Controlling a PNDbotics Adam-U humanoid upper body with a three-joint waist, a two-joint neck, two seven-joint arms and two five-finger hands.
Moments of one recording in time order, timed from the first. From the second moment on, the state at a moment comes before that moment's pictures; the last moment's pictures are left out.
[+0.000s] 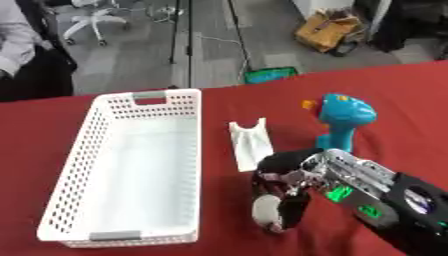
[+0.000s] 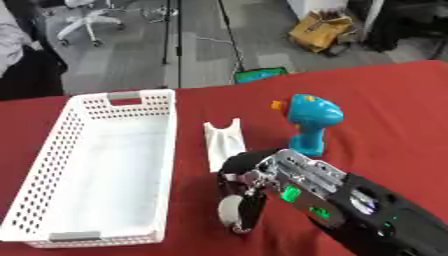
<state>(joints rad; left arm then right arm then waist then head) -0.49 0.07 0.14 -1.98 0.63 -0.34 -0.38 -0.71 -0.65 0.64 -1.70 0.81 0.31 0.89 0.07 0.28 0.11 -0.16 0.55</state>
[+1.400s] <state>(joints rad) -0.50 0.06 0.14 -1.98 0.62 -0.34 -0.38 -0.72 -0.65 0.63 -1.71 0.78 0.34 0.80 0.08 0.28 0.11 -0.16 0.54</state>
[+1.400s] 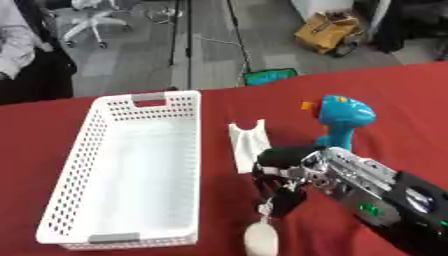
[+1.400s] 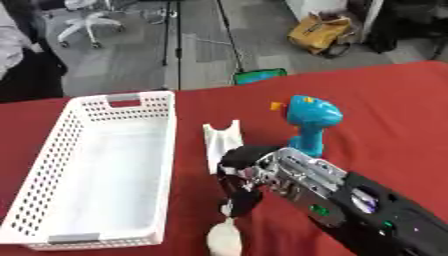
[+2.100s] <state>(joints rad) -0.50 0.06 0.14 -1.98 0.62 -0.34 -0.39 -0.72 -0.66 0.63 -1.71 0.78 0.29 0.87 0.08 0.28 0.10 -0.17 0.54</state>
